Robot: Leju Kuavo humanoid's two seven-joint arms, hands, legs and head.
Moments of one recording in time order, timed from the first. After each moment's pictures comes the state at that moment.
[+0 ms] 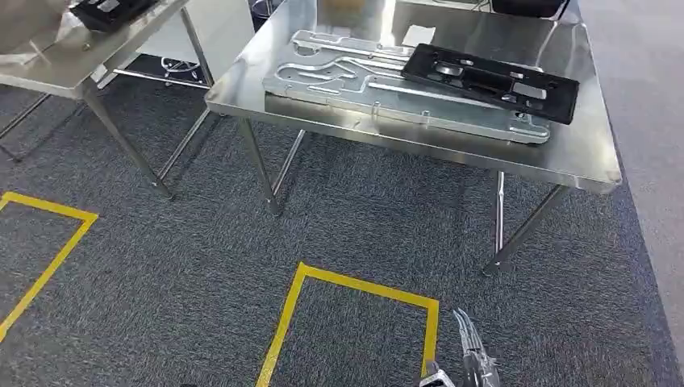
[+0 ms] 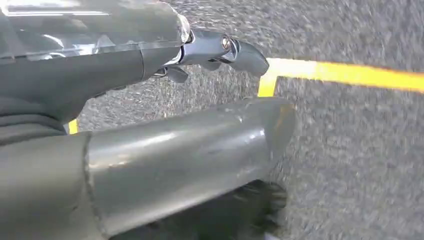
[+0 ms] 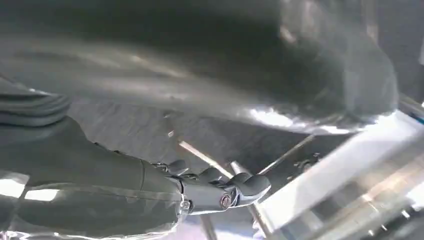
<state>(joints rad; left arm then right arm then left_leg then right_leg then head) -0.10 0.00 -1.39 -0.13 1.45 0.15 -0.36 0.35 0.21 -0.07 -1.51 0.86 -0.43 -0.39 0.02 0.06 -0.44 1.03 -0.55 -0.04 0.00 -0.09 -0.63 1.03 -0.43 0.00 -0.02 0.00</state>
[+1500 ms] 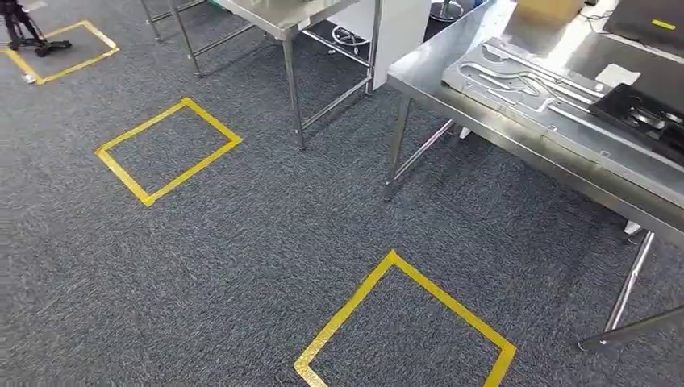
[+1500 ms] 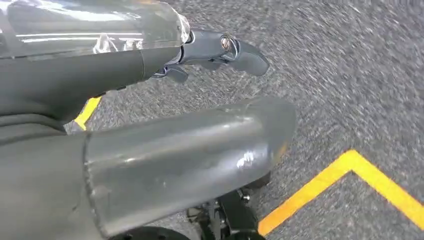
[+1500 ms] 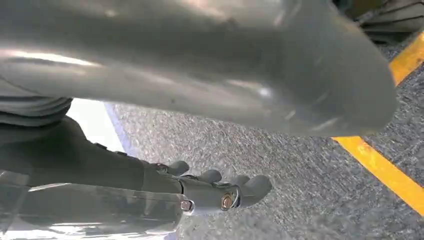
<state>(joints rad) -0.09 0.00 -1.37 -0.13 1.54 0.20 -0.36 -0.04 0.19 -1.13 -0.24 1.23 -0.33 -0.01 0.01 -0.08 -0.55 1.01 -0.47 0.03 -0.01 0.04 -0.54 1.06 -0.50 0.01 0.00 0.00</state>
